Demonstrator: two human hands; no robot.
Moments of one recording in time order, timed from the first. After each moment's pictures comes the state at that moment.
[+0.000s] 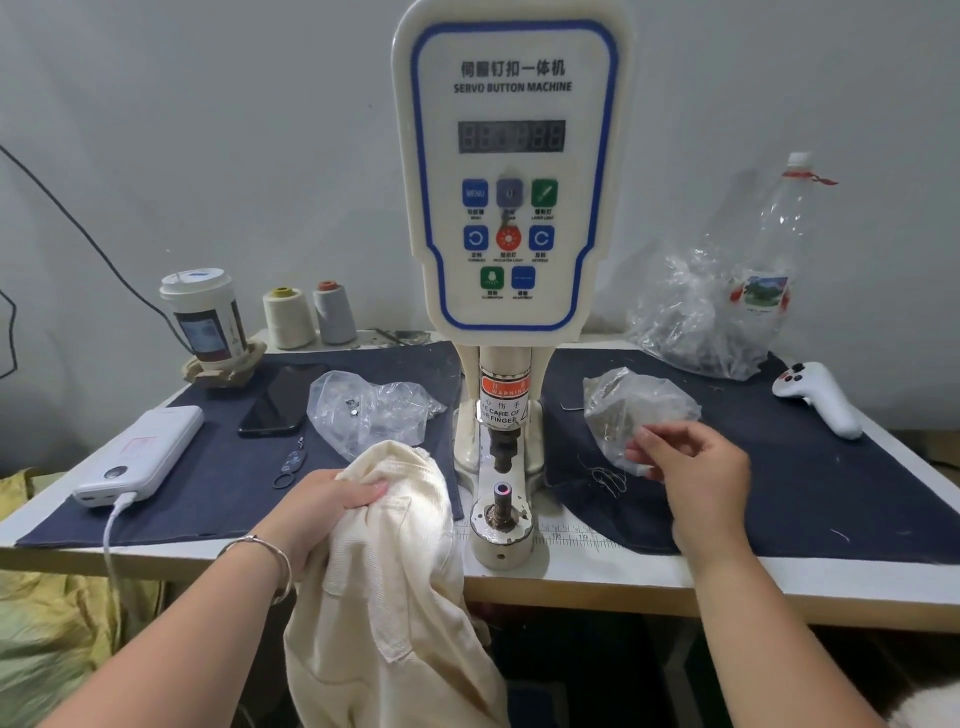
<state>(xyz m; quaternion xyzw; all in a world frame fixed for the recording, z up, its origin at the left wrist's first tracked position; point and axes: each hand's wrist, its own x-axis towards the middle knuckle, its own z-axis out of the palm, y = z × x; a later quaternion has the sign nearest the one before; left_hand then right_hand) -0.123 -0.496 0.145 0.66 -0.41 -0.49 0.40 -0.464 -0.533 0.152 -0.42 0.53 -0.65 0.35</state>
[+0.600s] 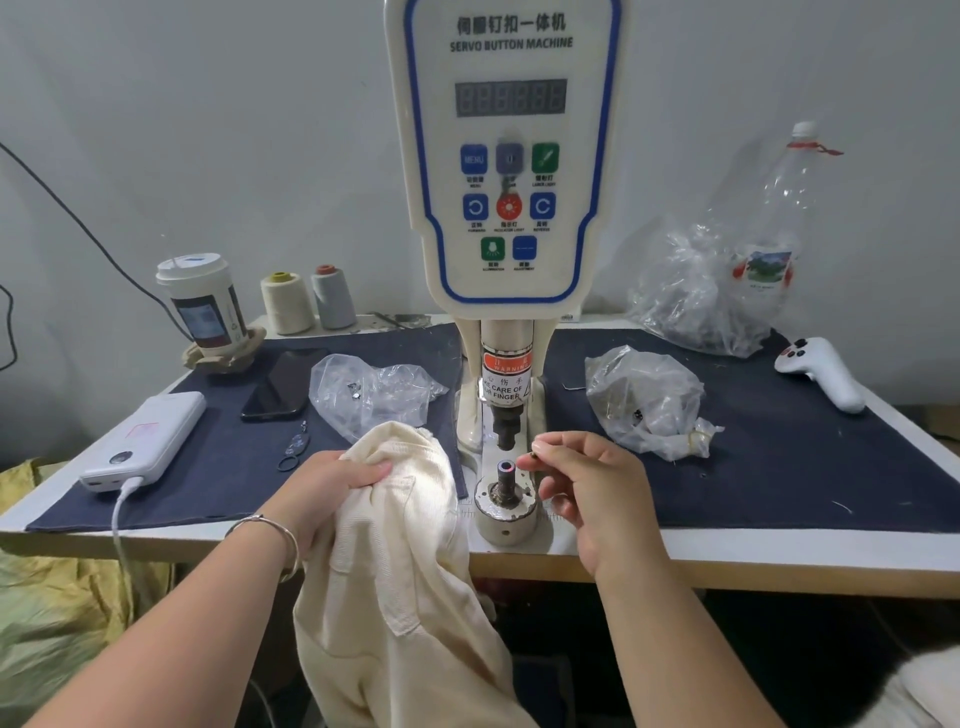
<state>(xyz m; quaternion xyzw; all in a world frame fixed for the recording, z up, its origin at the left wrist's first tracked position) -0.121 -0.497 0.142 0.66 -0.40 -0.49 0.40 -0.380 -0.480 0.173 -0.37 0.50 -0.54 0.57</state>
